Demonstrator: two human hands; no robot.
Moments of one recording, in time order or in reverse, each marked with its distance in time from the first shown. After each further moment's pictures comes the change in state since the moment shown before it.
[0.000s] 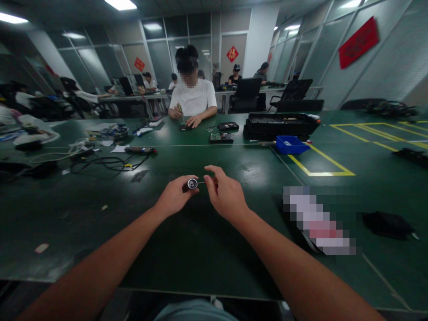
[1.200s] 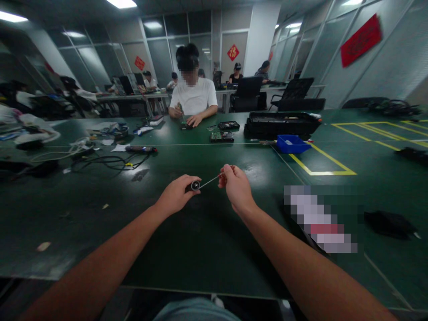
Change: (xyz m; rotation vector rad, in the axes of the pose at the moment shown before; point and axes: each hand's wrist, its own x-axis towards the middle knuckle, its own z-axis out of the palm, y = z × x) left_hand 0.000 0.002 -0.003 0.122 -0.090 0.045; right_hand 0.015 0.028 0.016 0.798 0.162 0.509
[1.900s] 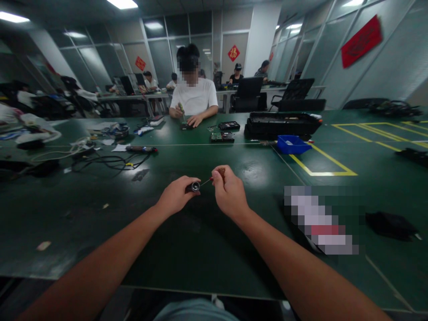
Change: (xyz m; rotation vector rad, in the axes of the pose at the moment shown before) left_hand 0.000 -0.004 0.005 0.065 -0.010 -0.073; right_hand -0.021 -0.008 0.002 -0.494 -0.084 -0.416
